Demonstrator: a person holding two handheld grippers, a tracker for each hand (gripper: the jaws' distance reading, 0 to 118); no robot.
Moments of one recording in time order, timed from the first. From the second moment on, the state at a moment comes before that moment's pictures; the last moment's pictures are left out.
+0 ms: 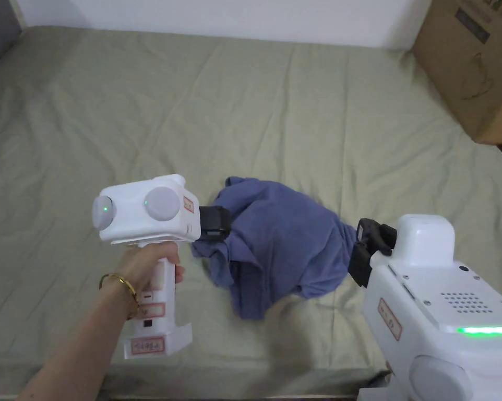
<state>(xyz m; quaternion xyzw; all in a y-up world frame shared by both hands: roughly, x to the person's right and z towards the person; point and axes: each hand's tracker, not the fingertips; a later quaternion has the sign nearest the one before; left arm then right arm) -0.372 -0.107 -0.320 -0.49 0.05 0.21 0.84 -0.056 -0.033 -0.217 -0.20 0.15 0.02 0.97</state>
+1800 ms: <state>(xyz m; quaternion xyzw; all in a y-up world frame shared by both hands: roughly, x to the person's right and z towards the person) -0.459 -0.030 -0.267 -0.32 0.15 0.23 0.91 -0.025 -0.041 -0.447 -0.49 0.14 -0.03 0.86</state>
